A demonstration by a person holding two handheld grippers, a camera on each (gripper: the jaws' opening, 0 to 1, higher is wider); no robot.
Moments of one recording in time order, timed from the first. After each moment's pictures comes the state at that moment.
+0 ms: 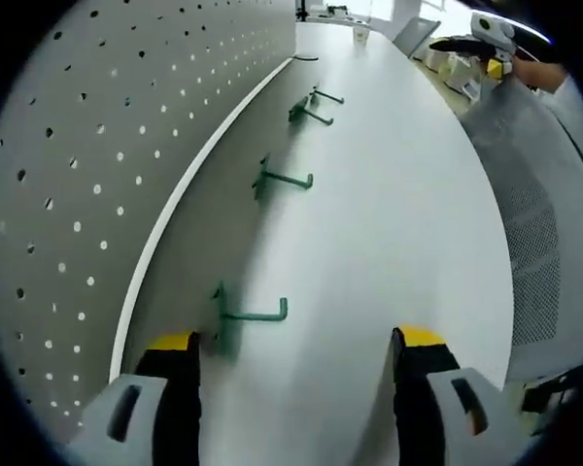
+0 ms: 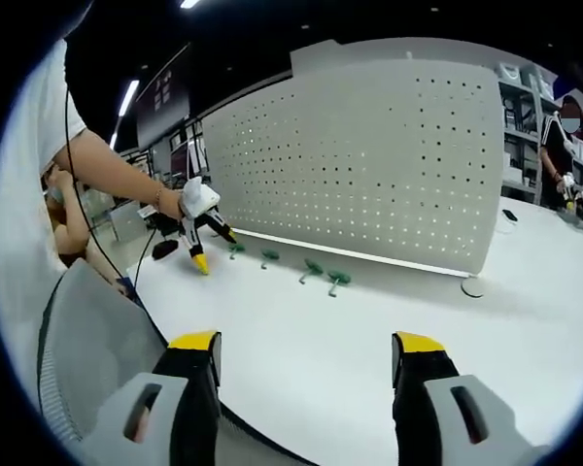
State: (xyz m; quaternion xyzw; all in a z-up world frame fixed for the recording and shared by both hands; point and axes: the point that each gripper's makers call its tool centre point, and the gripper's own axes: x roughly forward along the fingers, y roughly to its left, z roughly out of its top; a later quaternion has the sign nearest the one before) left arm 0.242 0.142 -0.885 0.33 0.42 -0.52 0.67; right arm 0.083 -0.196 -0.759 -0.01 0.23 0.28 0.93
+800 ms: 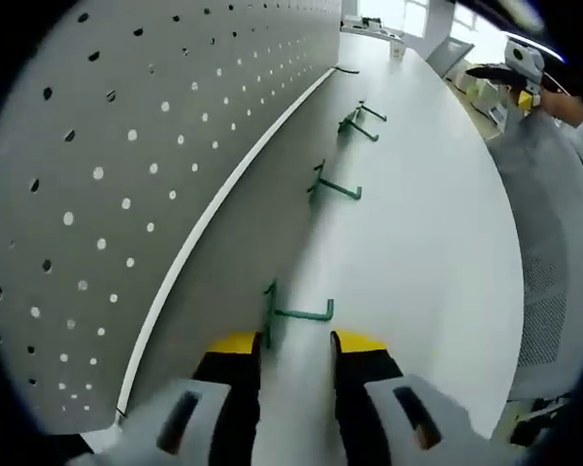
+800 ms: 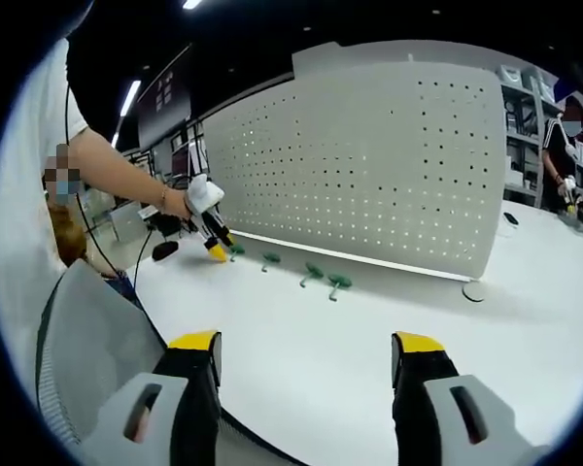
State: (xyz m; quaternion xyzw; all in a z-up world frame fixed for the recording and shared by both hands) left arm 0.270 0.153 -0.878 0.30 0.43 -0.47 0.71; right arm 0.085 -0.193 -0.757 -0.01 0.22 0.28 0.93
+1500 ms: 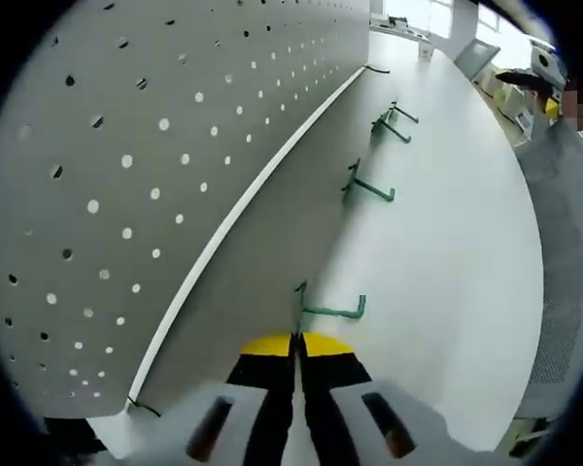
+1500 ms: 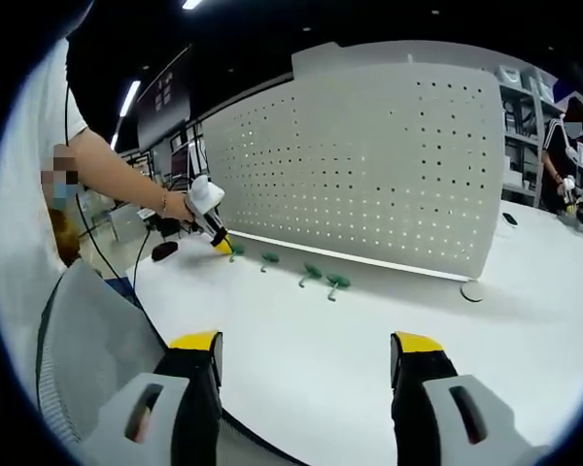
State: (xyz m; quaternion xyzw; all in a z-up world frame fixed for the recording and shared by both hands) left arm 0.284 0.159 -0.878 0.31 0.43 -0.42 0.74; right arm 0.085 -0.195 -0.757 -0.01 0.22 0.28 0.93
